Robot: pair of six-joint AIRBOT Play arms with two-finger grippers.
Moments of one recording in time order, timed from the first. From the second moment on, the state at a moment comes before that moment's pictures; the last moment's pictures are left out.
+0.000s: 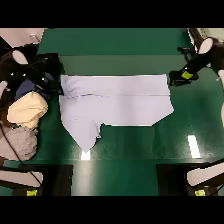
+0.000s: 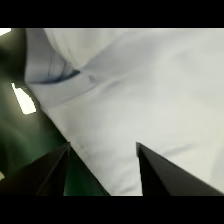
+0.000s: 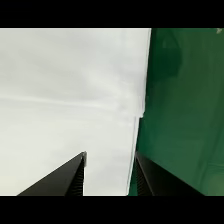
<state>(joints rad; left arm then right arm) 0.07 -1.57 1.46 1.24 -1.40 -1.29 -0.06 -1.70 1.76 -1.41 1.55 1.52</state>
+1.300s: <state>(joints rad) 0.01 -0.93 0.39 0.84 -0.97 -1.43 -0.12 -1.59 1.76 -1.20 1.64 1.47</state>
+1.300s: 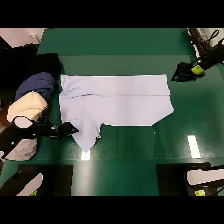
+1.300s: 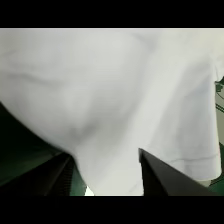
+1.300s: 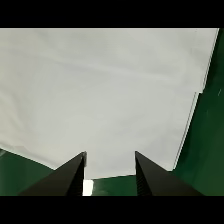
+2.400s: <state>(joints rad) -0.05 -0.93 0.45 0.83 -0.95 -1.38 -0.23 -1.27 0.76 -1.00 1.20 1.44</state>
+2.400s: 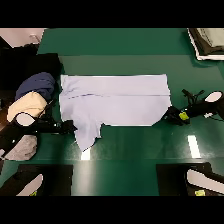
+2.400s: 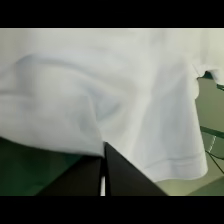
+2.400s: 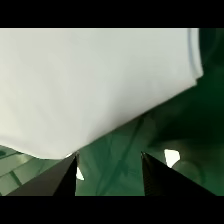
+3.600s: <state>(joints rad) -0.16 -0.77 0.62 0.85 -1.08 -1.42 -0.38 -0.84 0.72 -1.24 1.36 1.41</state>
